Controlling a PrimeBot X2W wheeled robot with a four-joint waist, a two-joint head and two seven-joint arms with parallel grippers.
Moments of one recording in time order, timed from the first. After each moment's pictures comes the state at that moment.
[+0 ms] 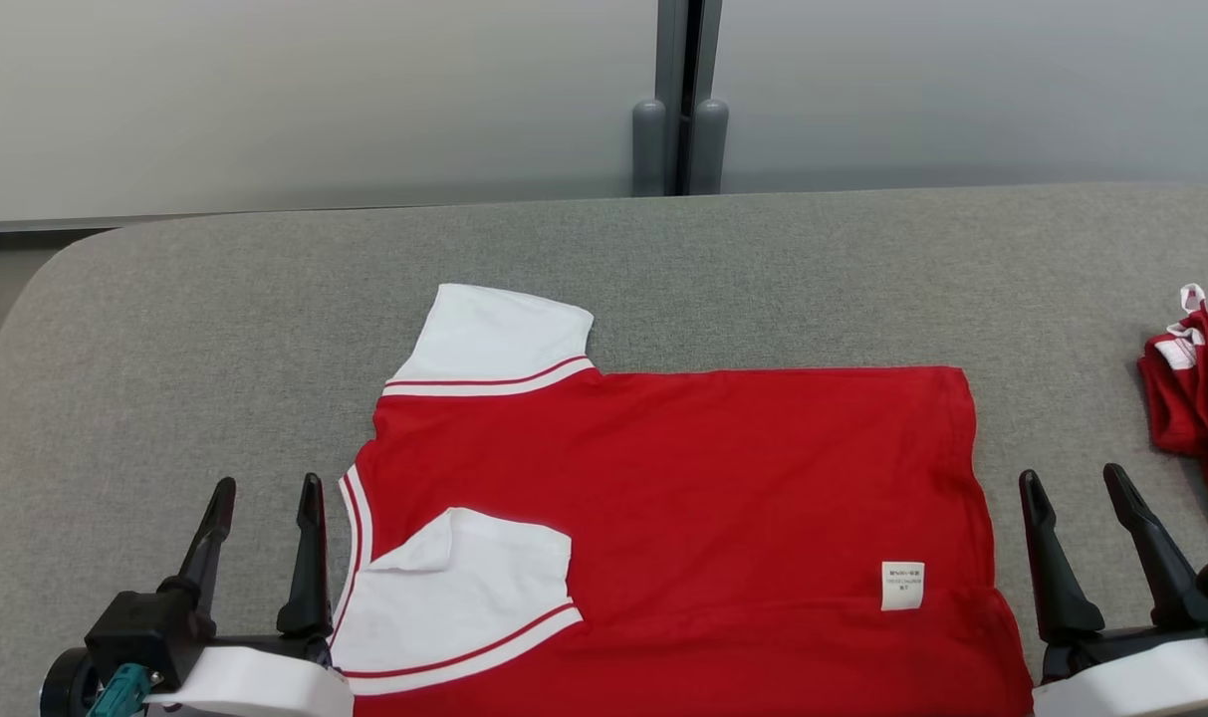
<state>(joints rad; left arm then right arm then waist) 0.05 0.21 -0.16 -0.01 -0.36 0.14 -0.18 0.12 -0.14 0.00 -0.13 0.24 0.13 0.00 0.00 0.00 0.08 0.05</state>
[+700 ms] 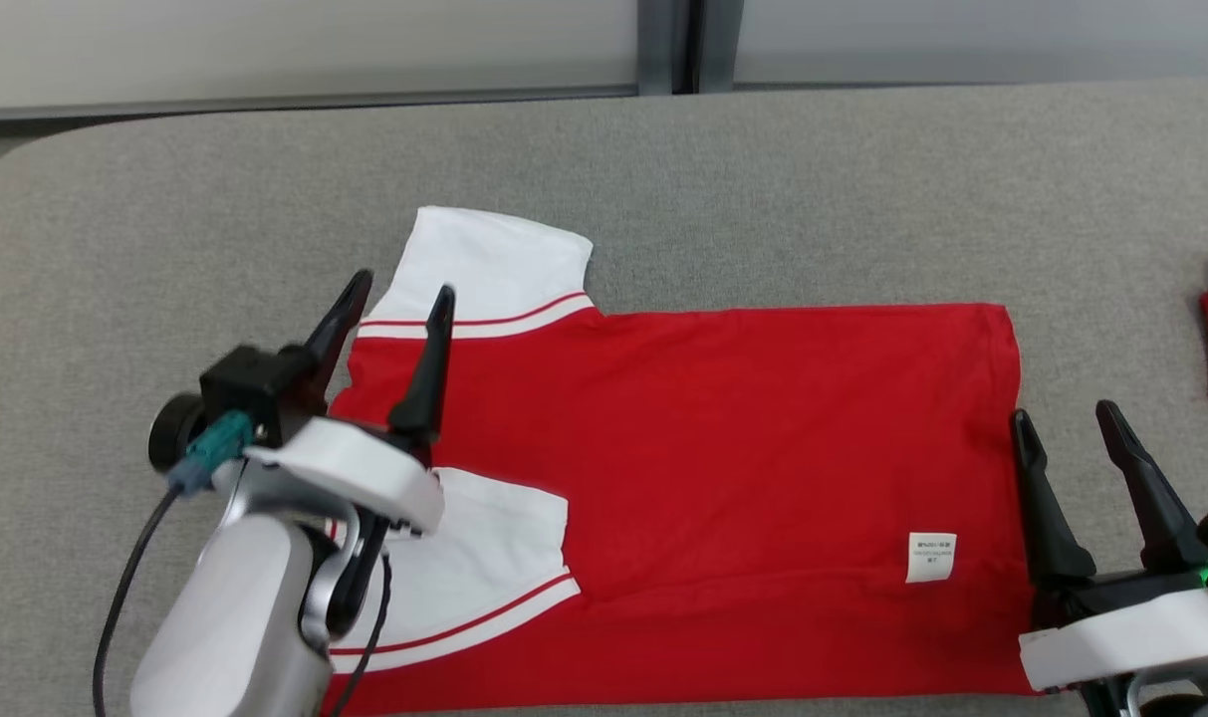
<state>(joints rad) -0.33 0.17 -0.29 0.16 -0.37 0.00 -0.08 0.06 -0.12 0.01 -0.19 0.24 0.13 0.04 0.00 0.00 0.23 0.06</state>
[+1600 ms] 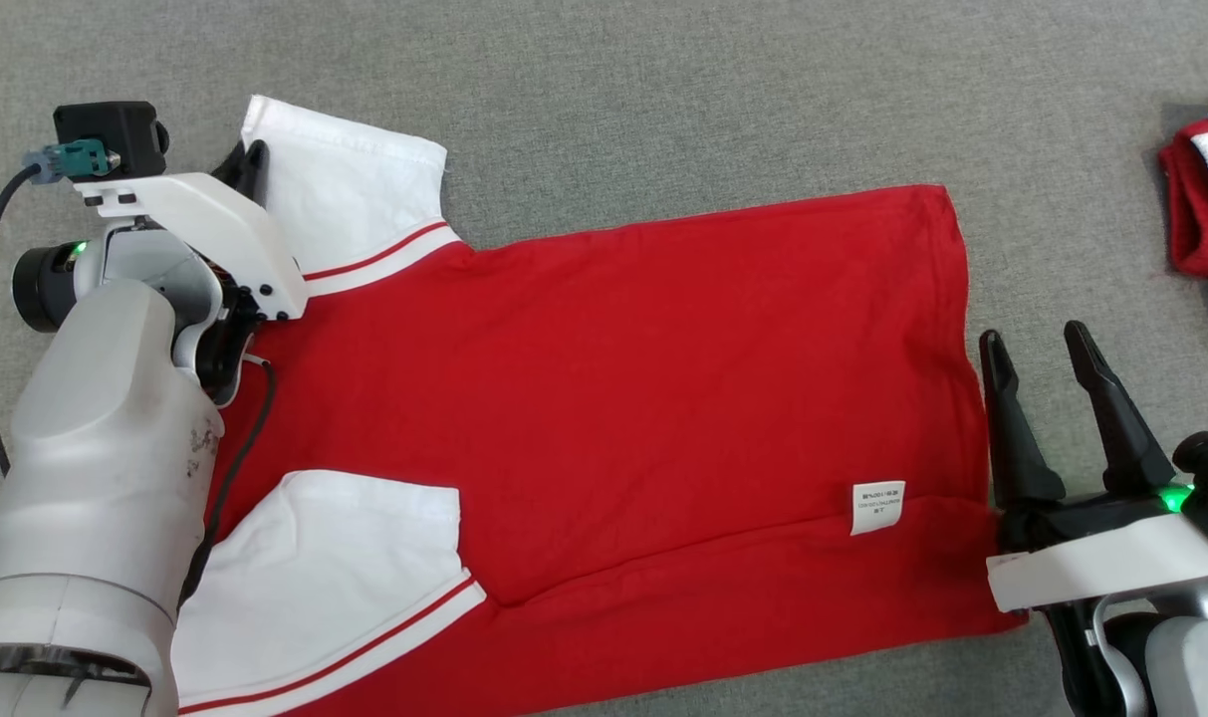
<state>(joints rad) -1.00 0.17 -0.25 1.10 -0.48 -0.11 0.02 -0.11 -0.11 0.07 -0.09 0.28 0.13 -0.03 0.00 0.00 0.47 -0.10</state>
